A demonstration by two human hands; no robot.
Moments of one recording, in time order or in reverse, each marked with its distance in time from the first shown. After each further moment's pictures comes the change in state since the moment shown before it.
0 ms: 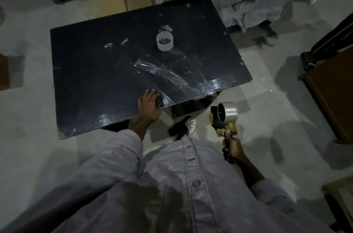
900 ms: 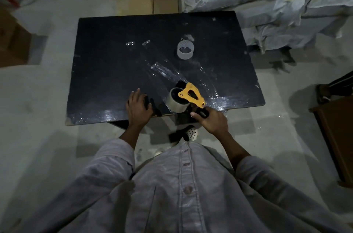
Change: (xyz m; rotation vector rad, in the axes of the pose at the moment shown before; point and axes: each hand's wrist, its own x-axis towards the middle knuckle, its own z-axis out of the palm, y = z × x) left_hand -0.024 -0.049 -0.031 -0.151 0.321 -0.280; right_hand 0.016 -0.183 0.102 -0.908 0.014 -0.643
